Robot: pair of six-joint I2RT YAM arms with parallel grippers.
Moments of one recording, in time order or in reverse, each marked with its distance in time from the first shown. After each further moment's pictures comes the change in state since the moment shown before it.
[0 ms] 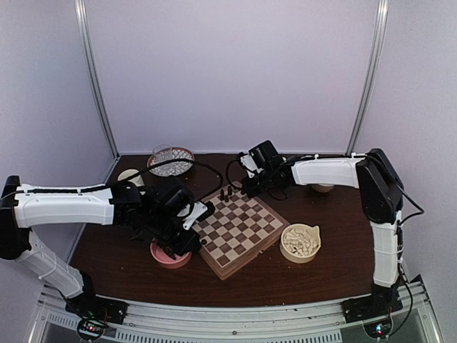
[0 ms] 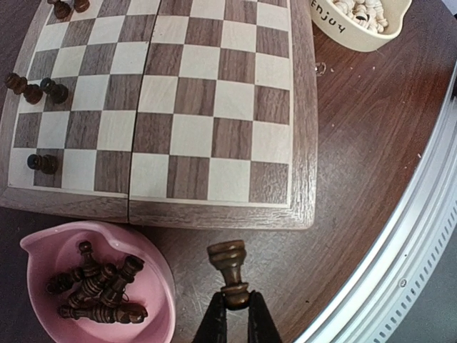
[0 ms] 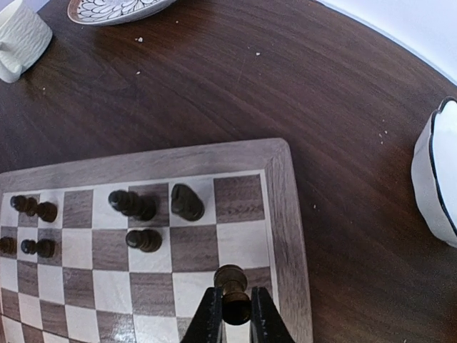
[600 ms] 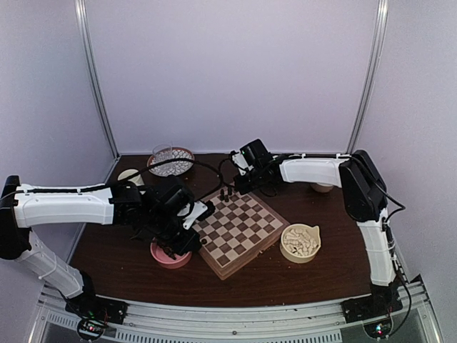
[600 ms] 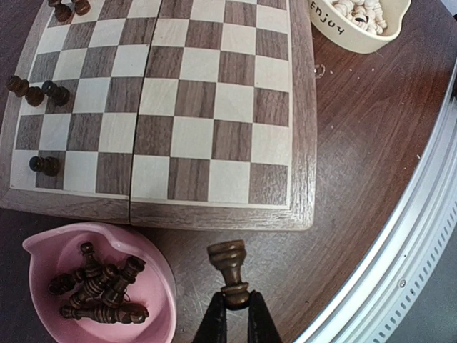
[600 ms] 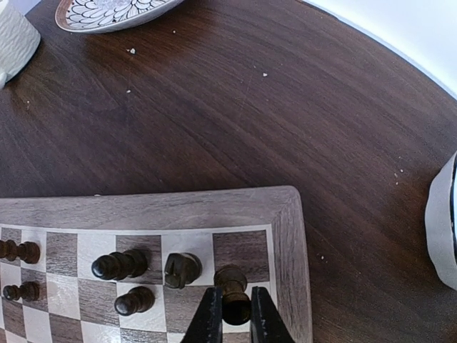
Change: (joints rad) left arm 0.000 0.000 0.008 -0.004 0.000 0.003; right arm -0.012 0.176 0.223 -0.048 0.014 -0.040
